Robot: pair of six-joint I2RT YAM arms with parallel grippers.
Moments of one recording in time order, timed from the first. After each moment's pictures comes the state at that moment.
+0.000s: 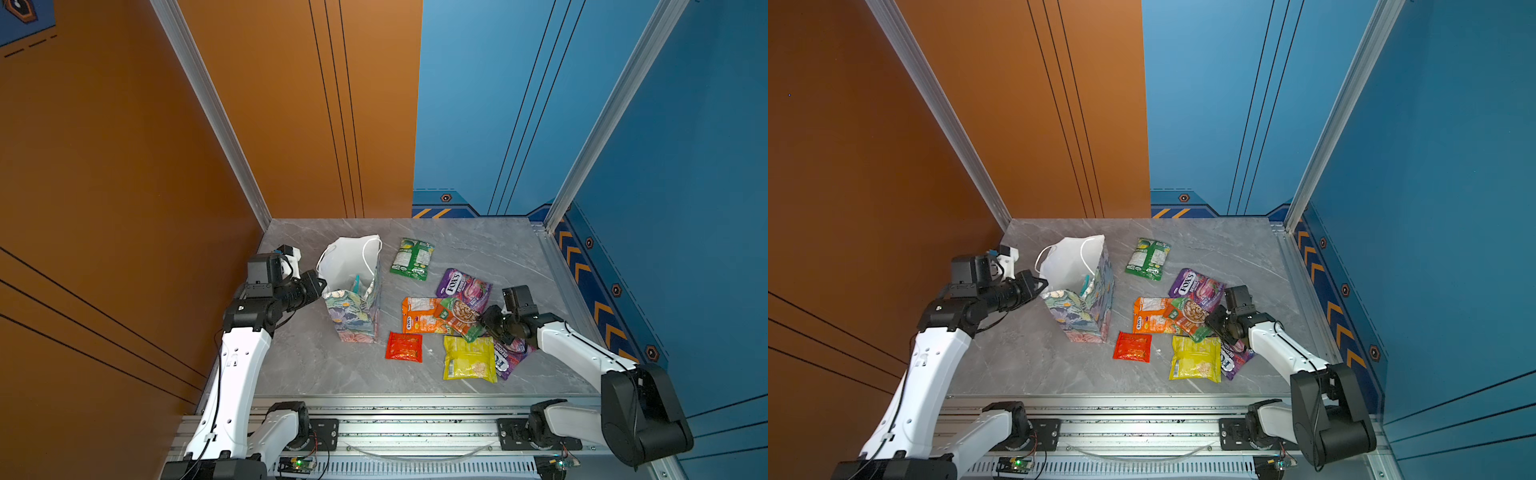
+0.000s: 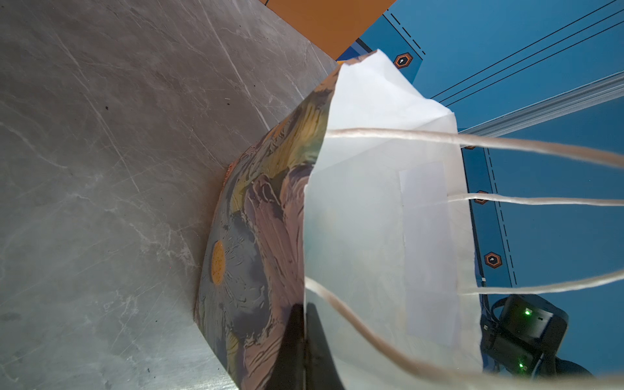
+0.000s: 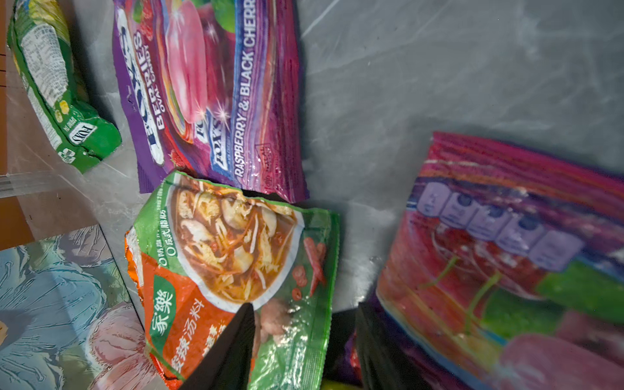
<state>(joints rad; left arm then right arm) 0.05 1.02 1.06 -0.76 0.45 -0.48 0.20 1.29 0.60 -0.34 -0.20 0.92</state>
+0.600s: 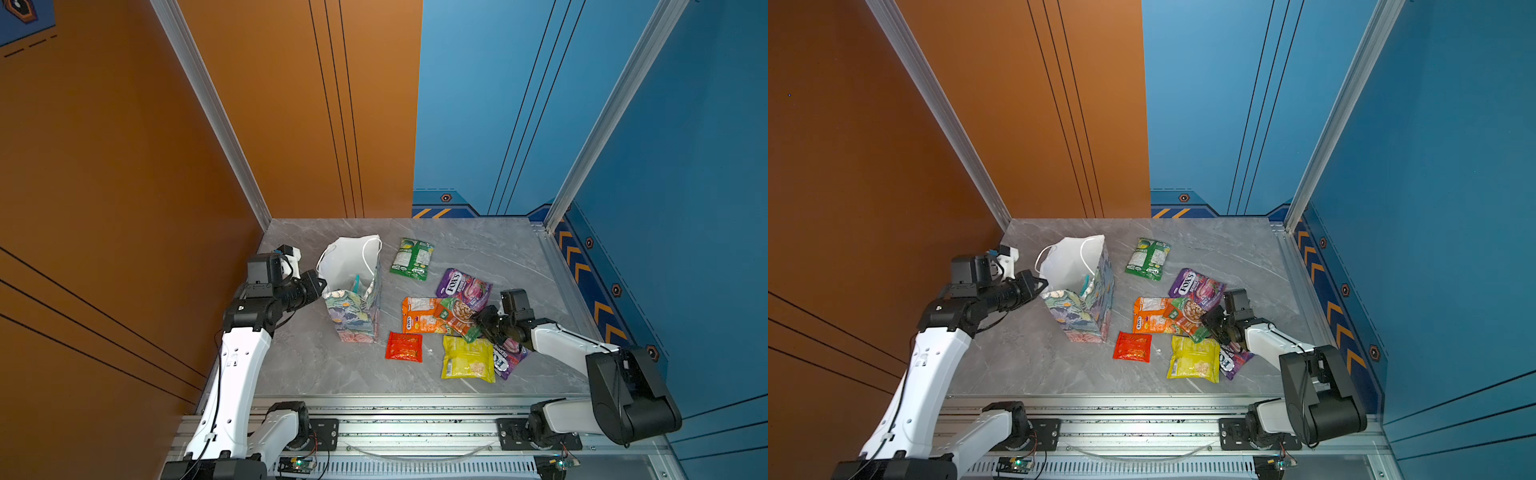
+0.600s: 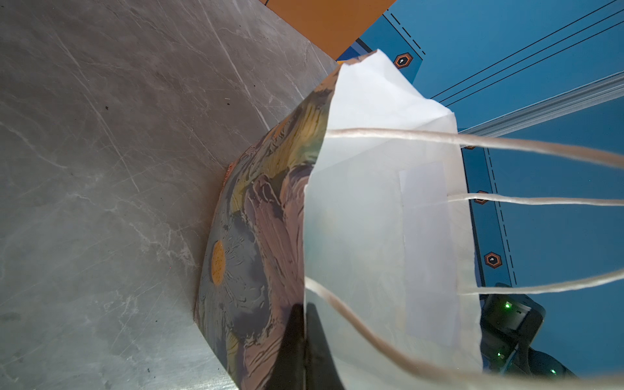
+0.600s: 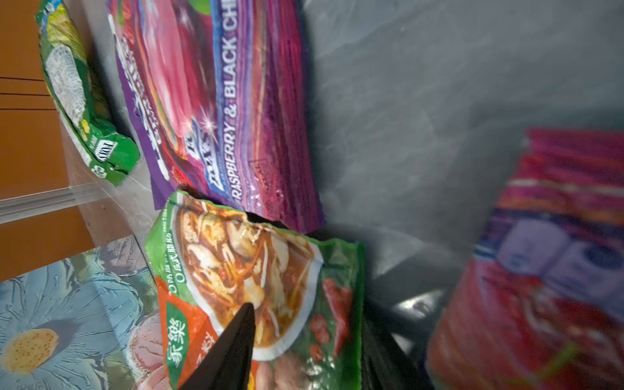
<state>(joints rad) 0.05 1.02 1.06 -0.76 0.45 -0.48 0.19 1.39 0.53 -0.08 -0.30 1.04</state>
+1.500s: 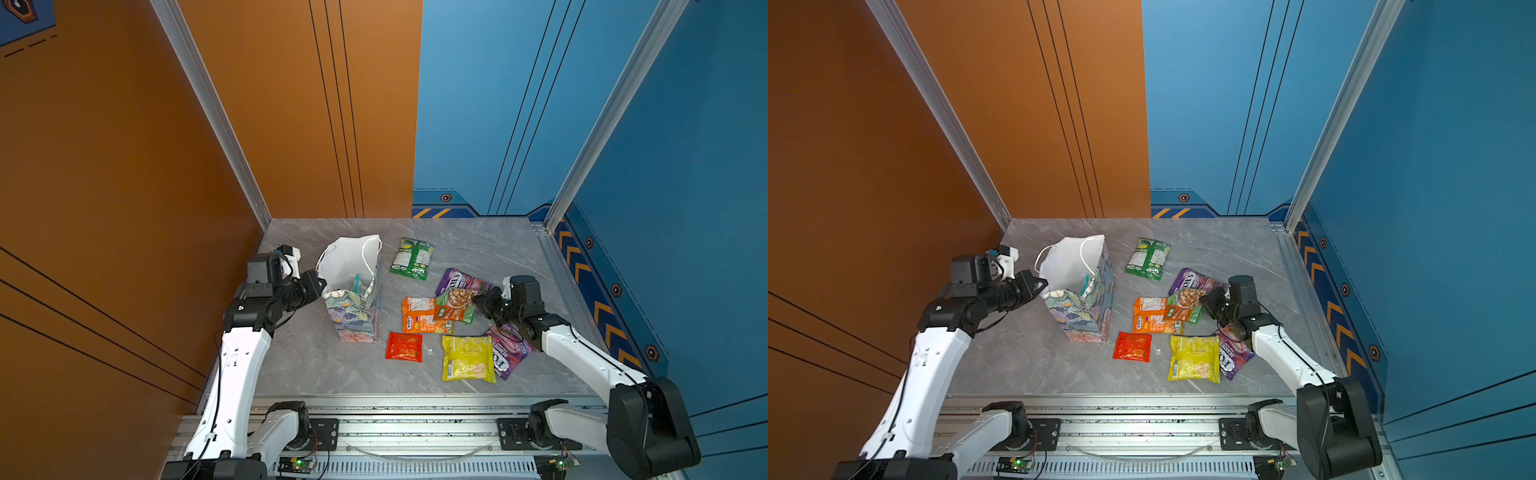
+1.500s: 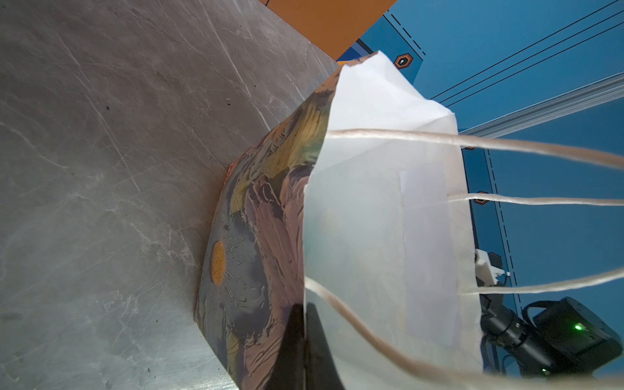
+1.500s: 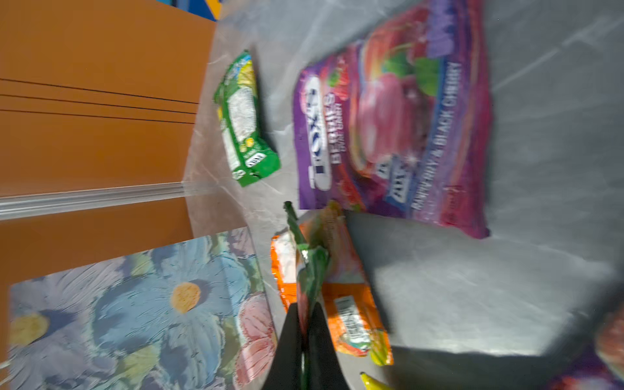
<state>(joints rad) 0.05 1.02 1.06 -0.76 0.45 -0.48 0.21 1.19 0.65 -0.09 -0.34 1.09</state>
